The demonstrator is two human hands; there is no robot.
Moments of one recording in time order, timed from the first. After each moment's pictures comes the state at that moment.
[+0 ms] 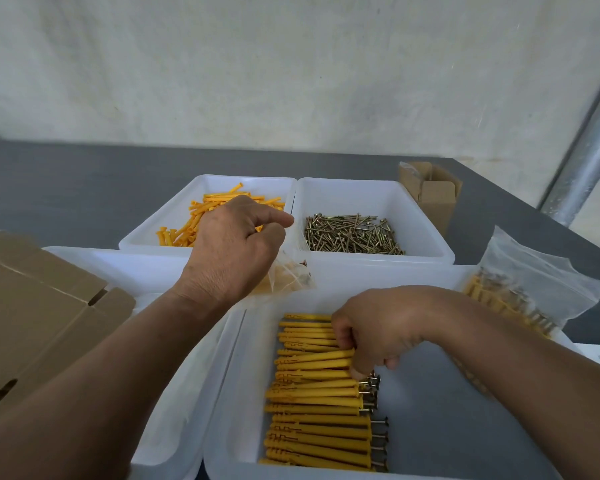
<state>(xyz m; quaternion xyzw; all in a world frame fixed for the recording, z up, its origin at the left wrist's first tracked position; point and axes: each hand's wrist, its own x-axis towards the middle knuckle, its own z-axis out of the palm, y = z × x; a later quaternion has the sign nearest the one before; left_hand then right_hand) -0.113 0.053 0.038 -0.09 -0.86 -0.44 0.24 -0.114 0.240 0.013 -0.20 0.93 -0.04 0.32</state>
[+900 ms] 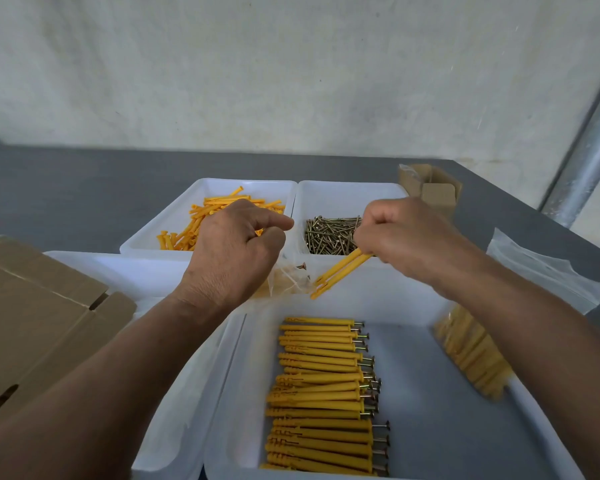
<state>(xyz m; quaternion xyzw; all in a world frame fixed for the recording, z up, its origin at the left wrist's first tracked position) -0.114 0.053 0.037 -0.10 -0.86 -0.43 0.24 -0.124 0.258 0.056 -0.07 0.91 -0.39 -0.07</state>
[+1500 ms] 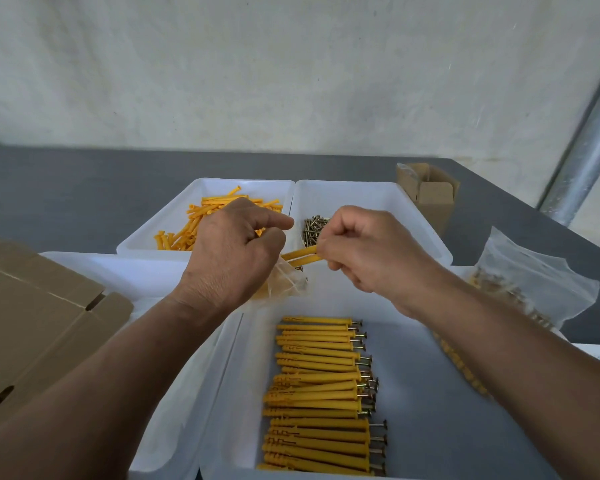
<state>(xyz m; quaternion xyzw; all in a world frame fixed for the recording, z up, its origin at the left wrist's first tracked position) -0.113 0.056 0.036 -0.11 -0.86 -0.43 0.25 -0.116 0.232 0.038 -0.14 0.84 -0.51 -0.05</state>
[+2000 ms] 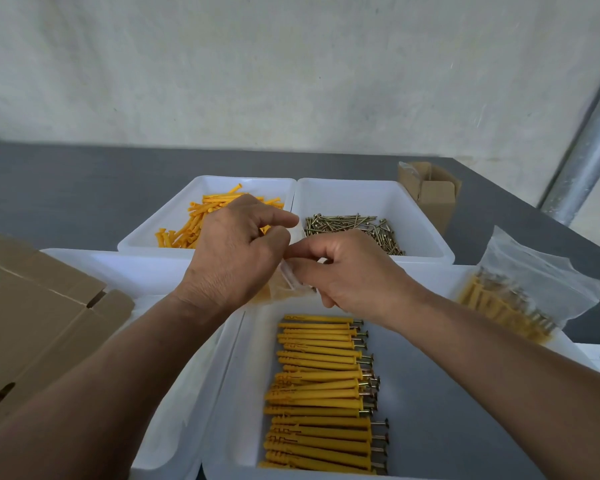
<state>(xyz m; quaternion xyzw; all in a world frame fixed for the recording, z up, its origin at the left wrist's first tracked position) -0.110 0.056 0.037 -0.12 -0.86 -0.42 0.25 -0.107 0.213 0.027 -0.22 0.85 -0.47 -0.01</state>
